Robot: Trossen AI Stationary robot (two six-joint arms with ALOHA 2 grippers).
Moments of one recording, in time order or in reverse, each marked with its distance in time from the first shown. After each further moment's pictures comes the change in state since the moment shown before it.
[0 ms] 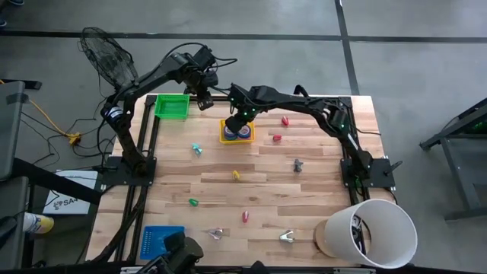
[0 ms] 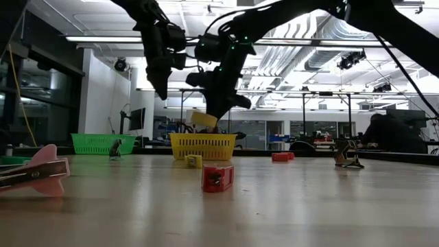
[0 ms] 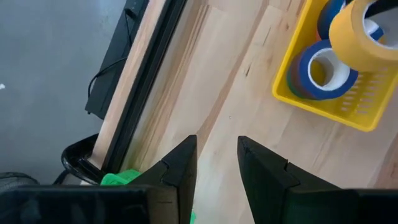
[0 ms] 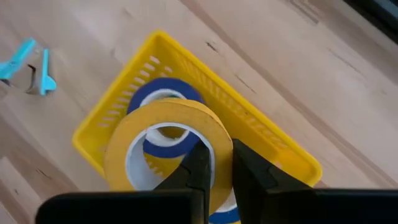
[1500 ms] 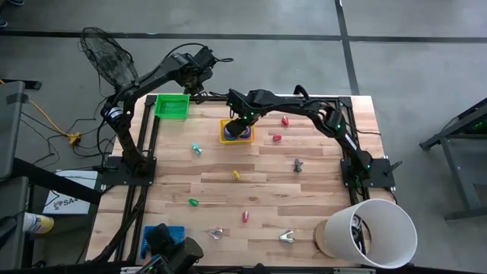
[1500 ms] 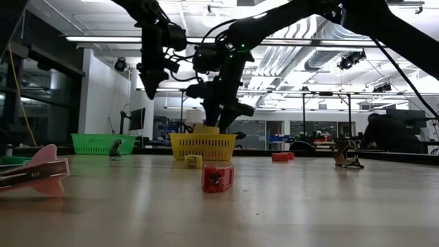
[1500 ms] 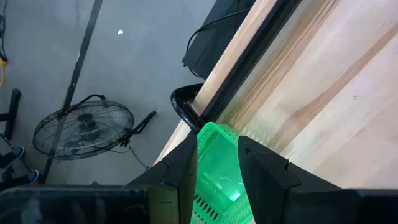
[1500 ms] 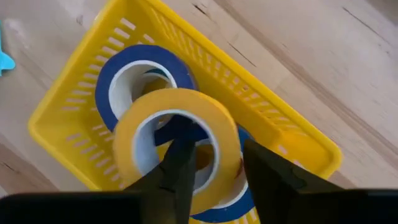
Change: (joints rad) left arm -0.002 0.000 0.001 -0.001 -0.461 -0.104; right arm 0.012 0.040 -0.006 -0.037 0.002 0.024
